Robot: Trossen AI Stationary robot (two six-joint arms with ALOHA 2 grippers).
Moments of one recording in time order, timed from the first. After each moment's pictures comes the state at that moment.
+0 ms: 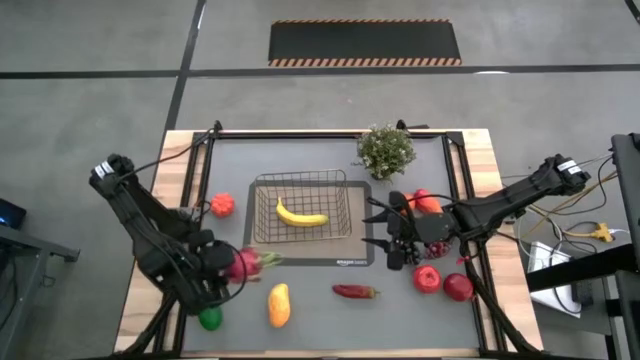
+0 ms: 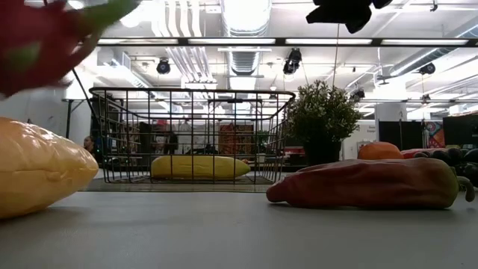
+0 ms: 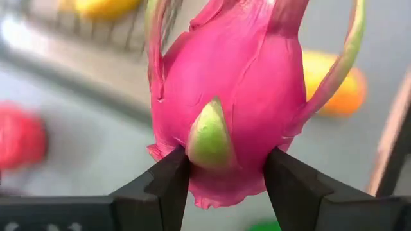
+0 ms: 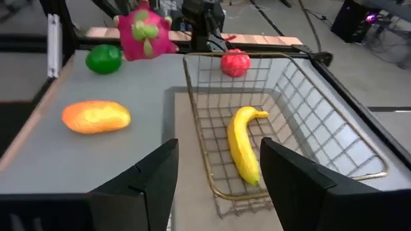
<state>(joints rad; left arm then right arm) -0.89 1.27 1.18 -1.25 -0.43 -1.24 0.37 1.16 0.80 -0.05 0.42 0.11</state>
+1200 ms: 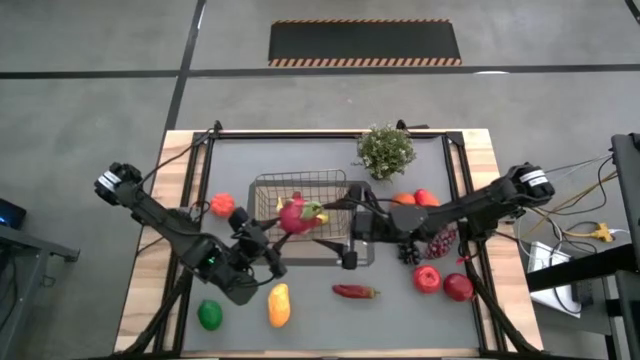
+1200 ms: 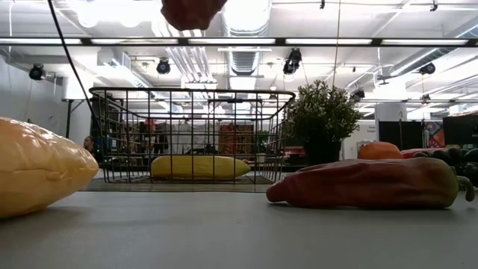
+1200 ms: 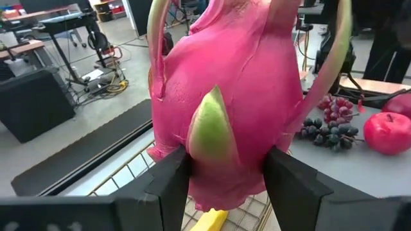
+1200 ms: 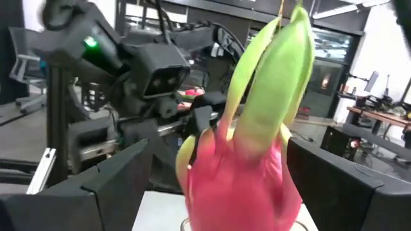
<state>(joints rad) -0.64 1.40 1.15 -0.55 -1.24 -0.72 0.26 1.55 1.03 0.65 0.32 -0.21</state>
